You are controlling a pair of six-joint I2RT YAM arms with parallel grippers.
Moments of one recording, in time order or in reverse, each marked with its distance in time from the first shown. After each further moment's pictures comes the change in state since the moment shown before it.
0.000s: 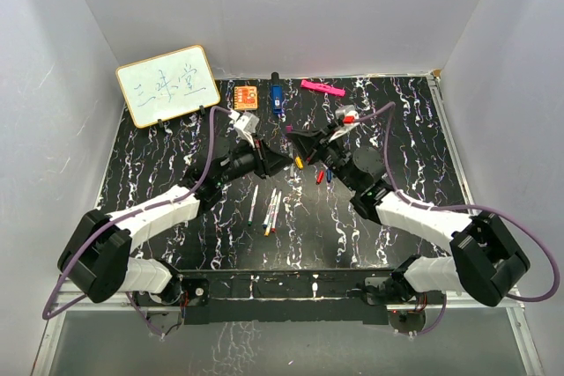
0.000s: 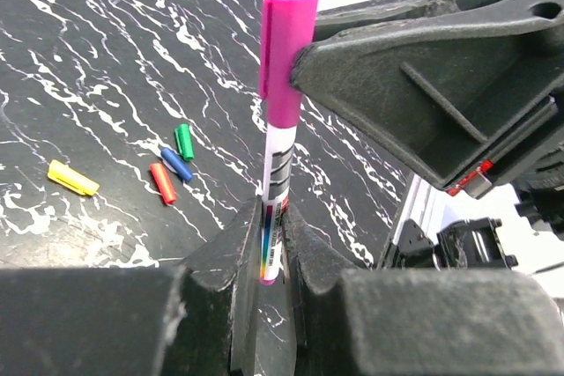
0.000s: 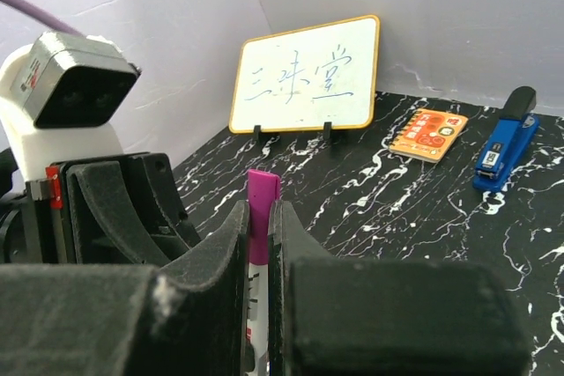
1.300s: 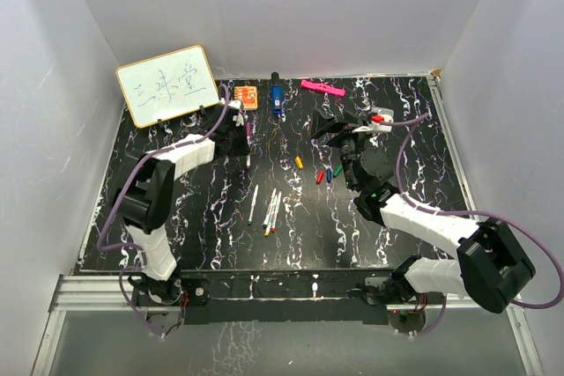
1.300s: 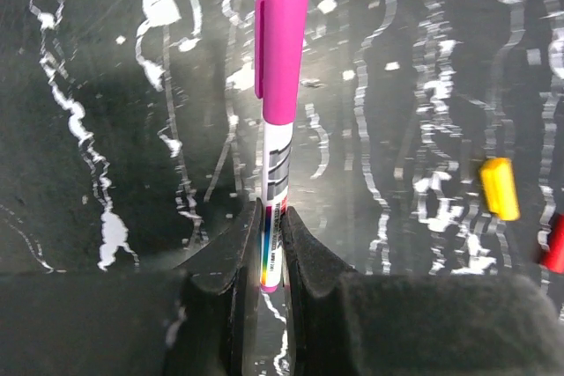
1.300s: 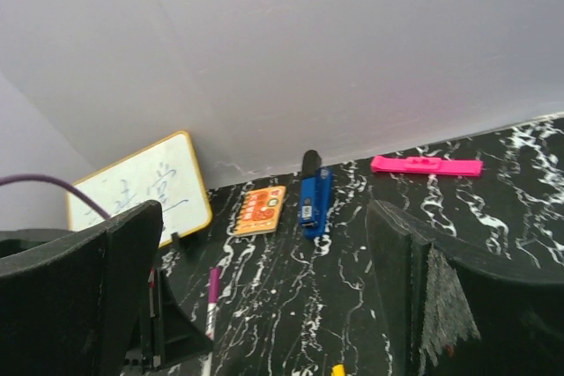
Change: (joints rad) left arm 0.236 0.481 0.455 -0.678 -0.388 0.169; right arm -0.006 -0.042 0.008 0.035 0.565 -0.076
